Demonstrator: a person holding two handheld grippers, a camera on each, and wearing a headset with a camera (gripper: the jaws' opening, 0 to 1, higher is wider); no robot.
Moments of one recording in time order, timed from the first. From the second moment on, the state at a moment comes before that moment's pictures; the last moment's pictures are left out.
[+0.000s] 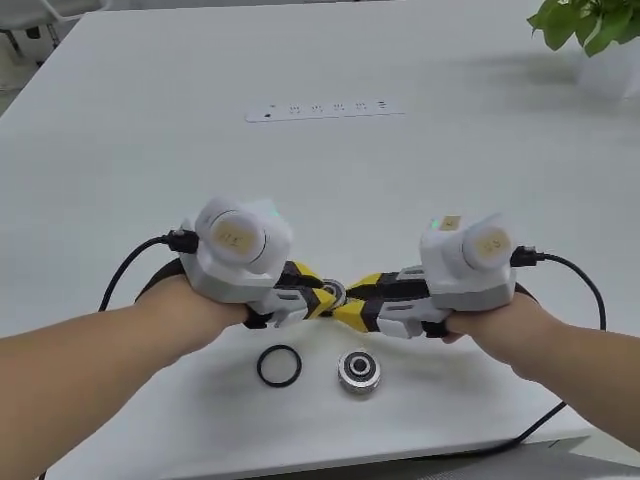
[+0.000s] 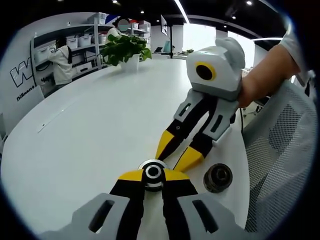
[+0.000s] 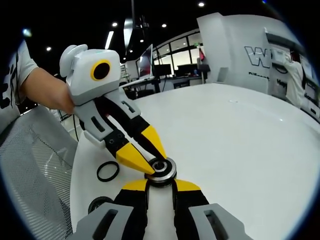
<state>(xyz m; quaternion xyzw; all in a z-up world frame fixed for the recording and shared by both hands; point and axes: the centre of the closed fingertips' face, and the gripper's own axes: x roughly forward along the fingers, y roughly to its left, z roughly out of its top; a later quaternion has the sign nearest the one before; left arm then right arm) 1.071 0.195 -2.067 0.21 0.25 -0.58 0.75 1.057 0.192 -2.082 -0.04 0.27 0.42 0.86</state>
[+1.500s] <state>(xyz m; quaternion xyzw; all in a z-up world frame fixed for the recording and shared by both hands) 1.069 0.193 -2.067 0.22 0.25 -0.57 0.76 1.064 0.179 -2.072 0.10 0.29 0.36 0.88</state>
